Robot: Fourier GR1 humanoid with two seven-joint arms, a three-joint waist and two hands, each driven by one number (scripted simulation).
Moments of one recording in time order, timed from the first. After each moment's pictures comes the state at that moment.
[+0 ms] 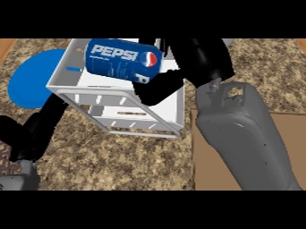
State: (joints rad) left arm -0.07 0.23 0.02 -1.57 0.13 -0.03 0.21; right arm -0.94 -0.03 0.21 -1.55 0.67 0.20 0.59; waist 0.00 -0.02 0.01
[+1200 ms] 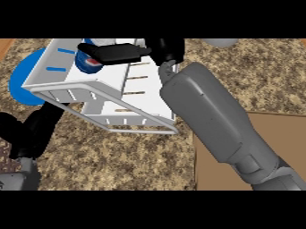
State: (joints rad) left arm -0.09 0.22 0.04 -1.57 0.11 -0.06 0.23; right arm -1.13 -0.01 0.30 -0.98 0.54 -0.39 0.38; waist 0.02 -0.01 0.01
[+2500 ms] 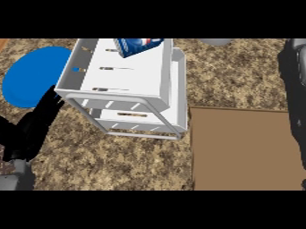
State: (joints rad) left arm -0.08 0.22 0.09 -1.56 0.11 -0.08 0.22; right arm -0.98 -0.29 -0.18 -1.20 0.07 -0.41 0.30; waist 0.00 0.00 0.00
